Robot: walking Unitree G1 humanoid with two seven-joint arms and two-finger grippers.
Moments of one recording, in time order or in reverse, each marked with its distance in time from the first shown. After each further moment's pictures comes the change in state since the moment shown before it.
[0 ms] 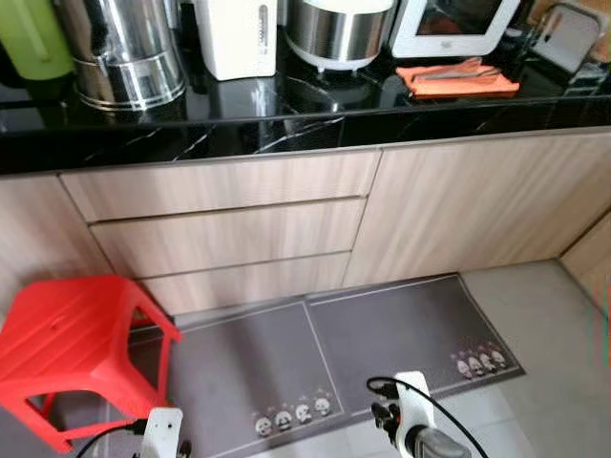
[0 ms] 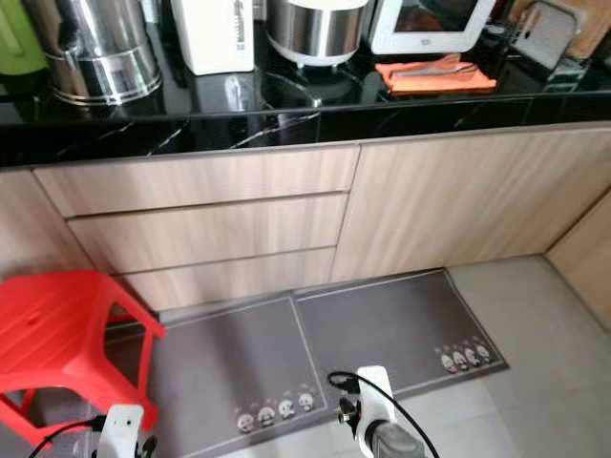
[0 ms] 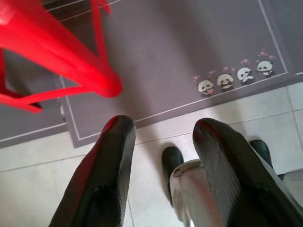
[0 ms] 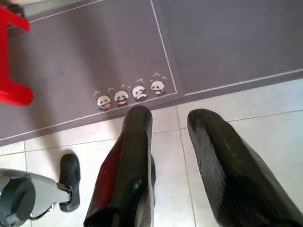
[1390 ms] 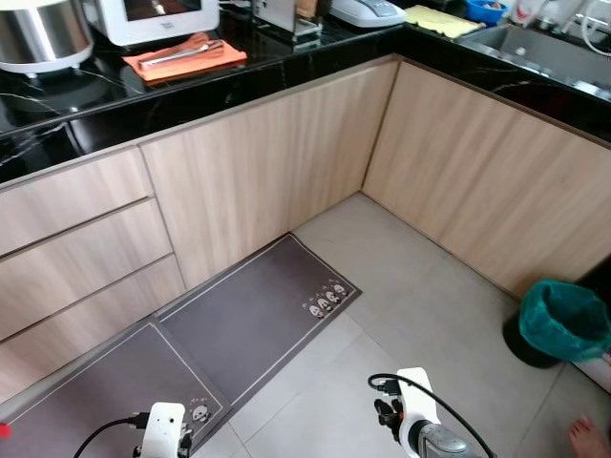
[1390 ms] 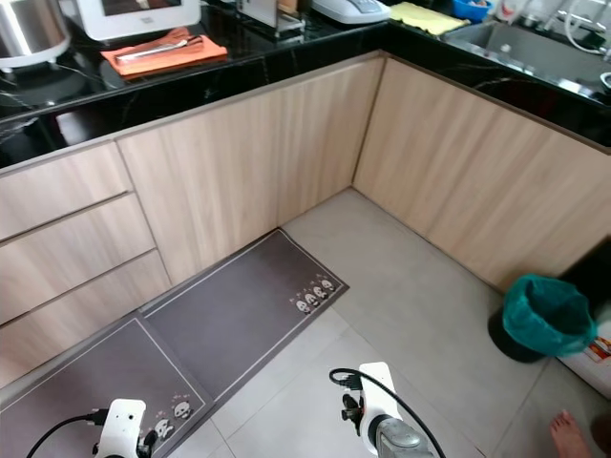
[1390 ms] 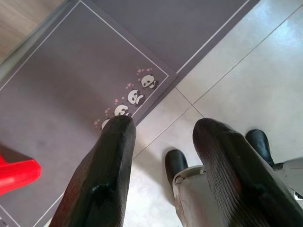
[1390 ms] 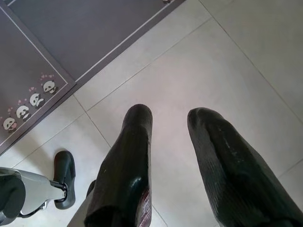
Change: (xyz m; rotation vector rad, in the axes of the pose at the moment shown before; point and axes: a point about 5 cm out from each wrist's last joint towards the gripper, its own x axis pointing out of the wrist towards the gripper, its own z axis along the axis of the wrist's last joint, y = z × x) left arm 0.002 -0.001 0.006 0.015 -0.013 -0.002; right arm -0.001 -0.007 0.004 -0.029 0.001 -0.009
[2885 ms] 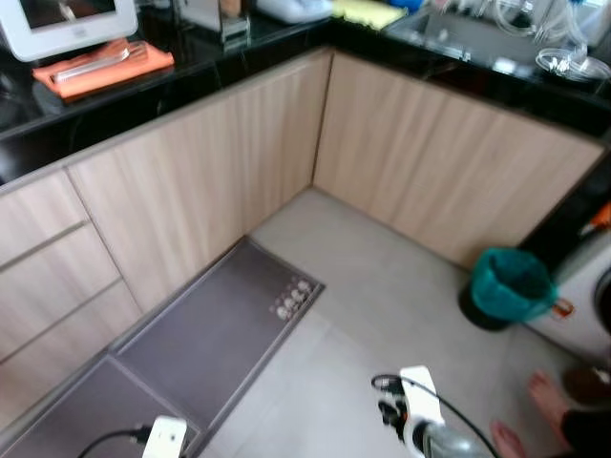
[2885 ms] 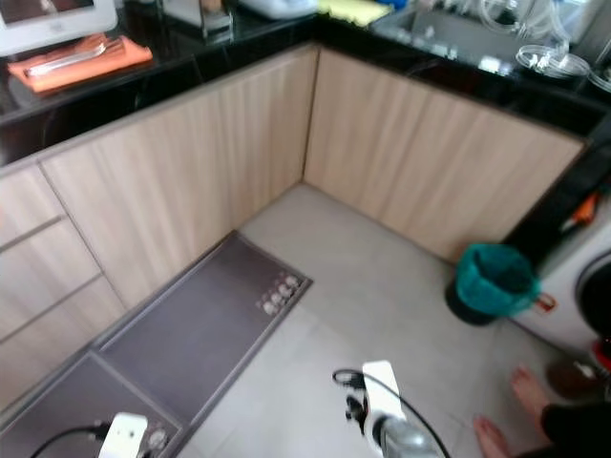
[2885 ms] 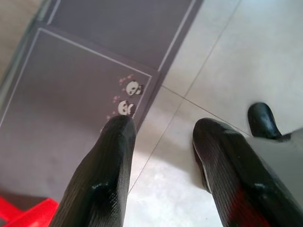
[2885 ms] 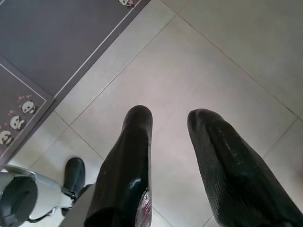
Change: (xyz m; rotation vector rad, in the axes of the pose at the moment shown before) left arm -0.006 0.004 -0.020 0.121 0.092 -0.017; right arm 0.001 0.003 0.001 -0.018 0.005 0.022
